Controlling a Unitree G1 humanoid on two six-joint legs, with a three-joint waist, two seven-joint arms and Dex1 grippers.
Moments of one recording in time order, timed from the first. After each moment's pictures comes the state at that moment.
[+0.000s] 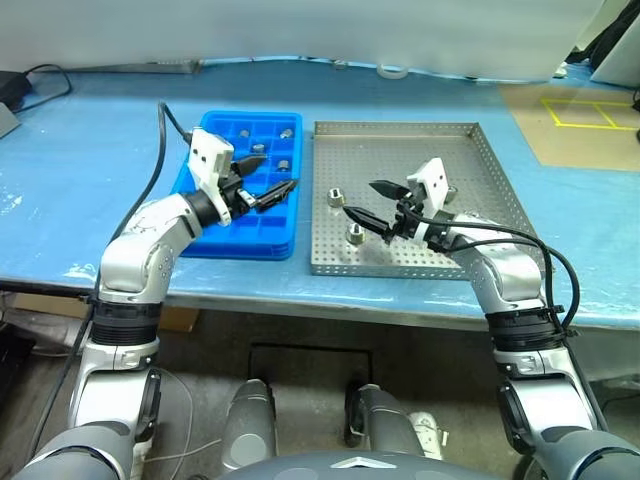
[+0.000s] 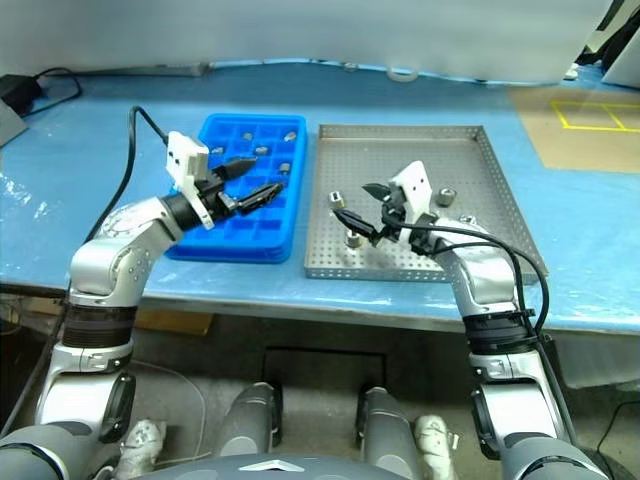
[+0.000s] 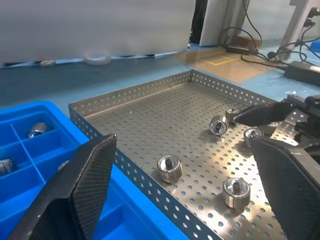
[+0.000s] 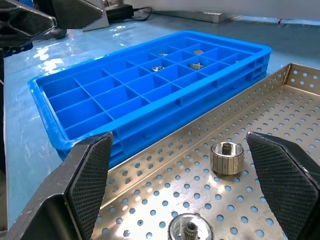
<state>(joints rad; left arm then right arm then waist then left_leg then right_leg) -0.58 0.42 0.07 -0.06 -0.47 0.54 -0.74 -0.54 -0.43 0.01 0.04 0.36 0.46 0.78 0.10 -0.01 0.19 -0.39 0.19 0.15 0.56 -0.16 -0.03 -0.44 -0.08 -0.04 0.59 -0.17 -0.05</state>
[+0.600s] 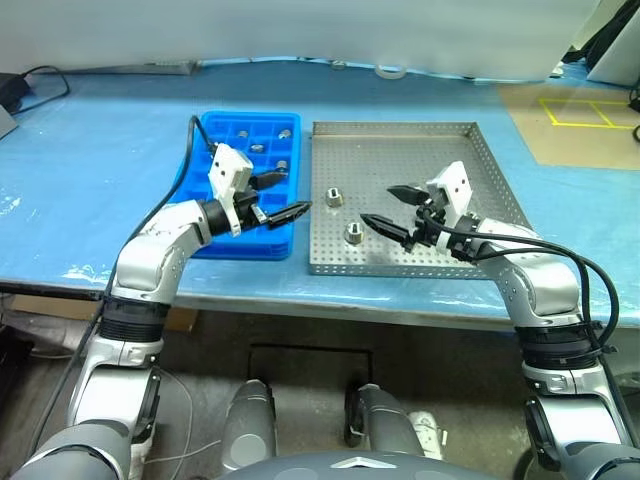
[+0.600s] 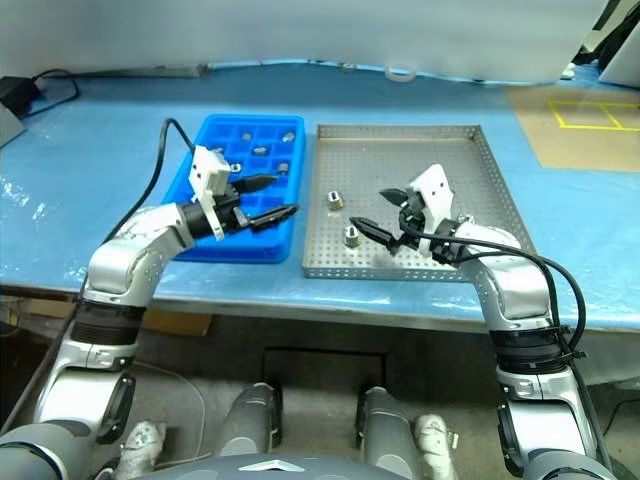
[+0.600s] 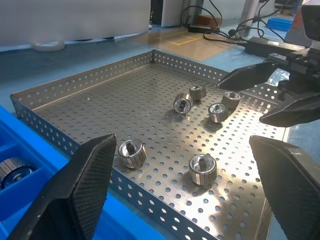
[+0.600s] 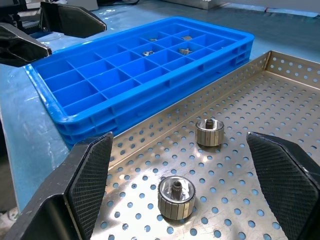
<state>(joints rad) -0.59 0.43 -0.01 0.03 -0.43 0.45 -0.85 -0.46 -0.52 -0.03 -0.12 0.39 0.56 0.76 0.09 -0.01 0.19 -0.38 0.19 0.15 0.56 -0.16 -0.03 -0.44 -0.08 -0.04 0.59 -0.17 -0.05</state>
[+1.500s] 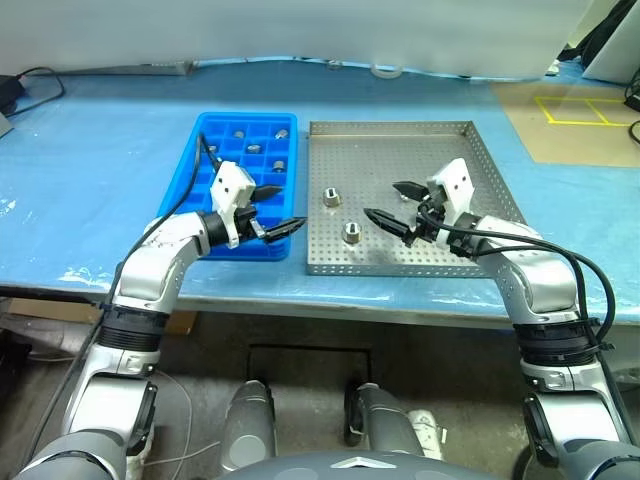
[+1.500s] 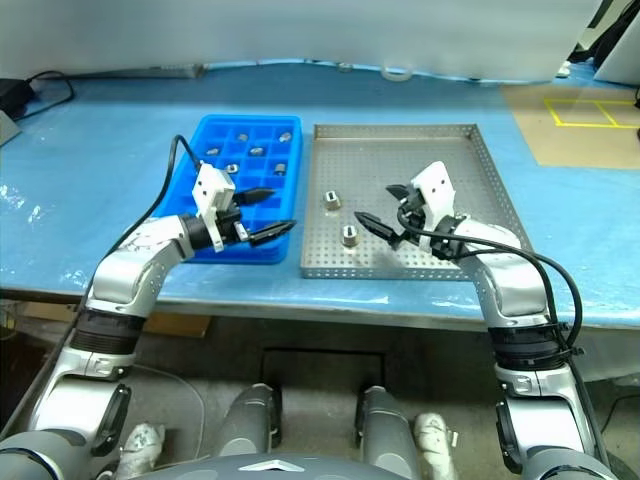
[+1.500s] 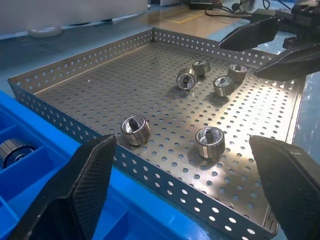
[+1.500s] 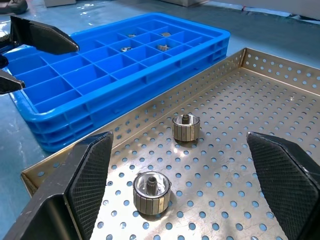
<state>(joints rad) -0.56 0.43 -0.03 0.07 -0.38 0.39 -0.88 -0.48 -0.52 -0.01 -0.08 0.35 0.54 0.73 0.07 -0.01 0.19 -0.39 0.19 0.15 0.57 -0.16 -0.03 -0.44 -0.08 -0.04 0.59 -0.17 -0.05</state>
